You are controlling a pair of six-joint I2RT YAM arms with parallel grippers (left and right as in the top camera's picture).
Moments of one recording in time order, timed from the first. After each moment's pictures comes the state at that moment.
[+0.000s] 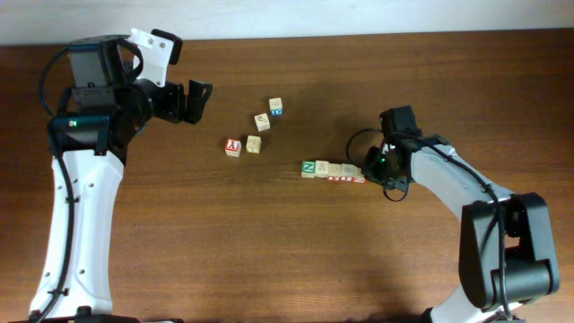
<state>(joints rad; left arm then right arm) 0.04 1.53 1.54 -0.70 0.41 0.24 0.16 1.79 1.06 -0.57 -0.10 0.57</state>
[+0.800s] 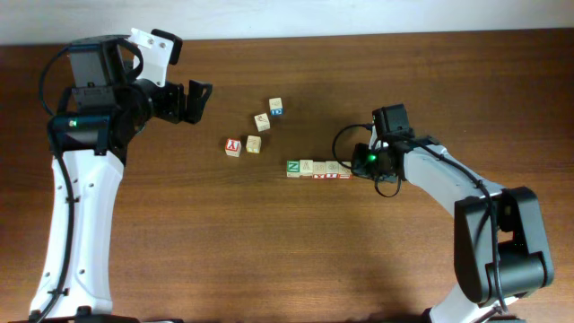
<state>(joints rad) 0.04 1.53 1.54 -0.70 0.41 0.24 0.18 1.82 1.06 -0.44 -0.22 0.43</state>
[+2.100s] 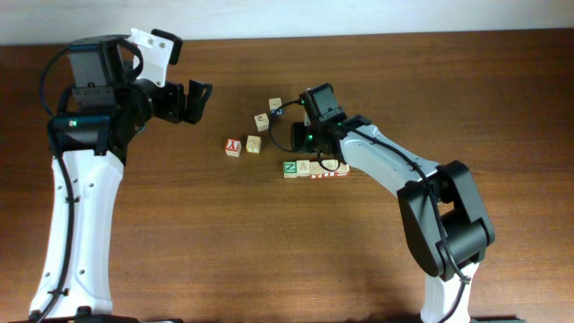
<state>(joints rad) 0.04 1.53 1.54 -0.70 0.41 0.24 0.46 2.05 1.41 -0.38 -0.12 0.42</state>
